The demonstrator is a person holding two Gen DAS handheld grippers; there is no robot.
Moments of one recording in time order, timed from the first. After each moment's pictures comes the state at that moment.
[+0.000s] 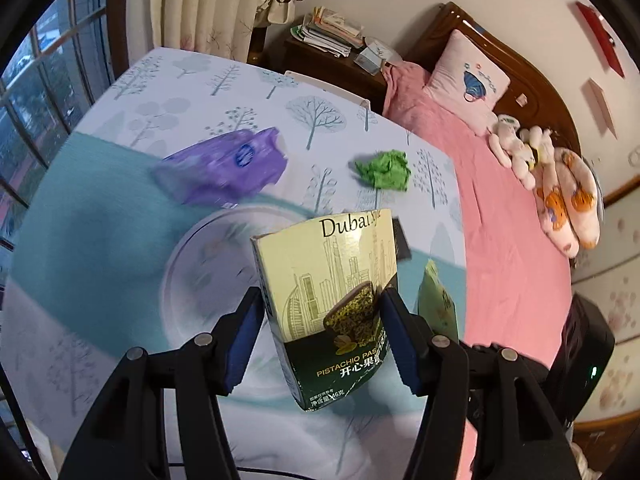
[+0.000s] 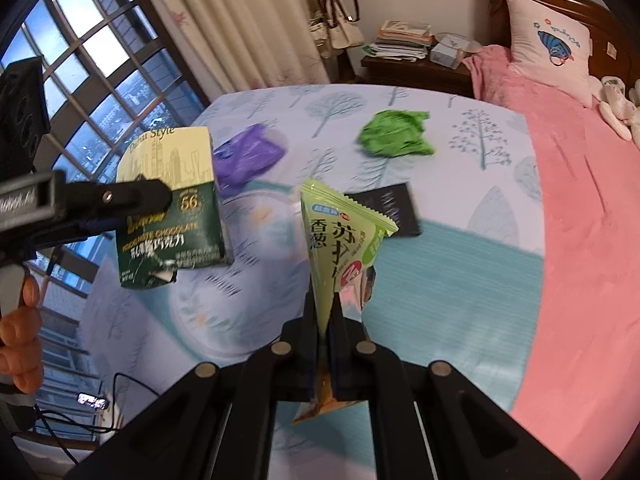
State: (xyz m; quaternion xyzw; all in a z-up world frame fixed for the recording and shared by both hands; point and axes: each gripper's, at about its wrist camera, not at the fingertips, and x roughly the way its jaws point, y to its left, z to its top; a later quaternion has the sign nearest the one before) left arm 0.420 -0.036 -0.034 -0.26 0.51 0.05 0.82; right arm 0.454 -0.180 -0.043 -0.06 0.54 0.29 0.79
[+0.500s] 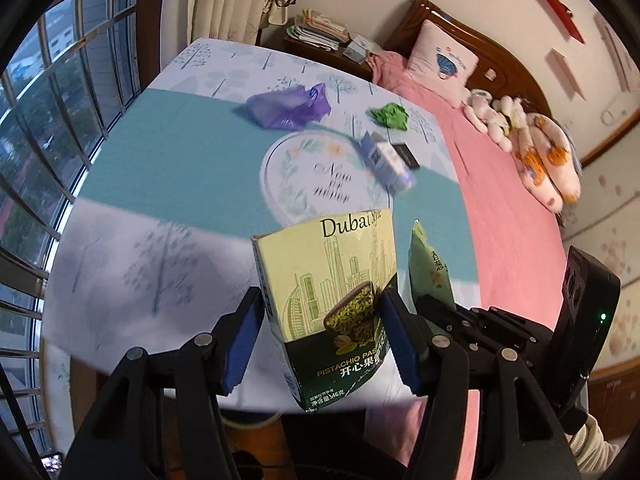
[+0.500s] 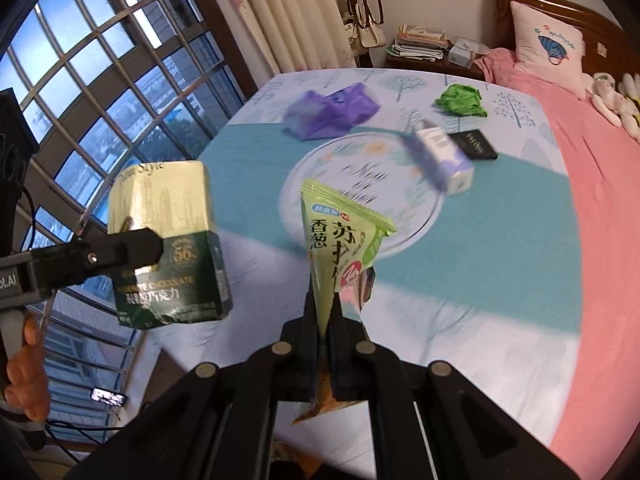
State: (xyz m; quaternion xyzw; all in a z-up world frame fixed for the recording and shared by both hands) left arm 0.205 0.015 -0.015 -0.22 0.50 0.00 0.84; right arm 0.268 -0.112 -0.021 -0.05 0.53 0.28 0.80
